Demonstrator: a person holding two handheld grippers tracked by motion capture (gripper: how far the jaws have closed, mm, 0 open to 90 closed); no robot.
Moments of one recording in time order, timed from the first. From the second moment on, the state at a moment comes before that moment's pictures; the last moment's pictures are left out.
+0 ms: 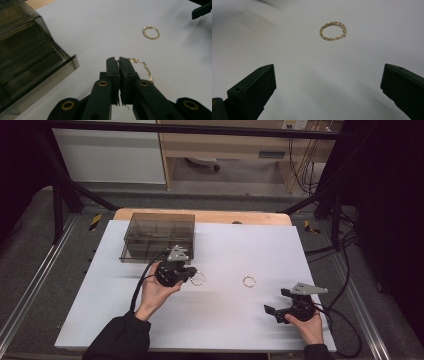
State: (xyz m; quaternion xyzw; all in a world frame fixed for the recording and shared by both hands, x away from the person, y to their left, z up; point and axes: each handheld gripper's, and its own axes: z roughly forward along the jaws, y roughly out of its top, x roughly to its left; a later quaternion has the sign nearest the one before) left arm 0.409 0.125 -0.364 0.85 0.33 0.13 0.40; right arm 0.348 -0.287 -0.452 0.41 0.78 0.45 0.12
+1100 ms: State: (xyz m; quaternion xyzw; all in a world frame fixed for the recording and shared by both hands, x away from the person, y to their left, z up) left arm 0.433 0.236 -0.332 0.81 0.40 0.18 0.39; right arm 0.348 -0.287 -0.452 0.41 0.78 0.45 0.12
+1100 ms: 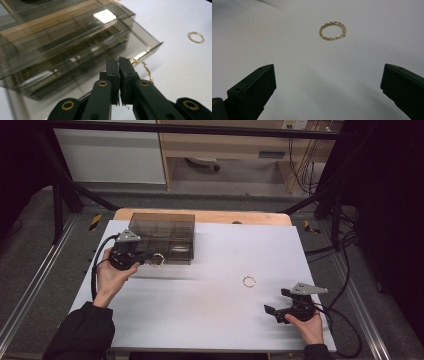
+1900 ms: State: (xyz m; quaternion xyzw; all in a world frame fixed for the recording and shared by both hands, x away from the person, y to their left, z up) left arm 0.472 0.284 -0.354 0.78 0.48 0.21 0.35; right arm 0.348 -0.287 -0.452 0.40 0.79 0.45 0.12
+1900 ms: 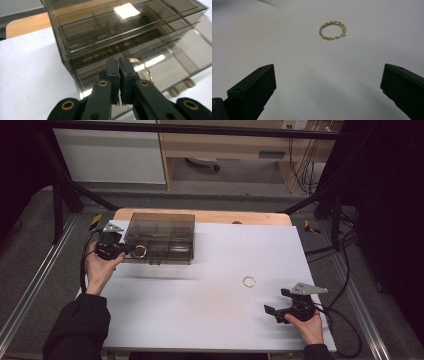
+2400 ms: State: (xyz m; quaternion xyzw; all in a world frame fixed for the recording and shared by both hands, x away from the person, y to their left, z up) left arm 0.479 0.290 -0.370 0.78 0.49 0.21 0.33; right arm 0.348 -0.287 -0.452 0.40 0.79 0.45 0.12
